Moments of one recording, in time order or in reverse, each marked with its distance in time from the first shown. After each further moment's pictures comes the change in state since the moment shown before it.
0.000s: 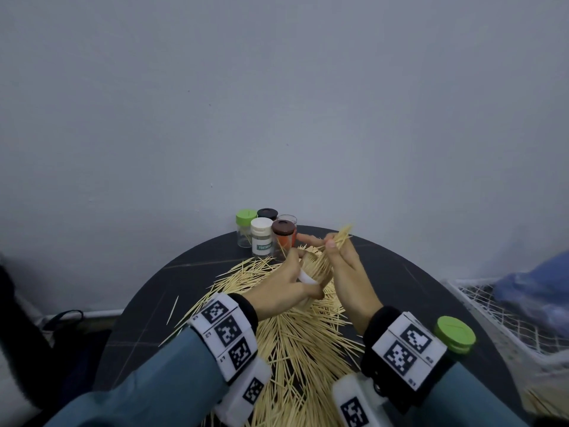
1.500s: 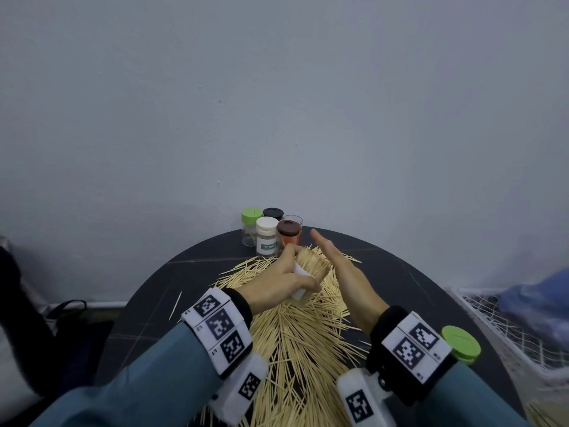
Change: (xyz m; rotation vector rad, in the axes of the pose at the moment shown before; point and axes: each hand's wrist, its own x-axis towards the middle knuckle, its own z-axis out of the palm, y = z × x) left_hand 0.002 -0.001 -0.010 -0.123 0.069 -0.037; right_hand 0.003 -0.006 -0.003 -0.176 -0.186 0.122
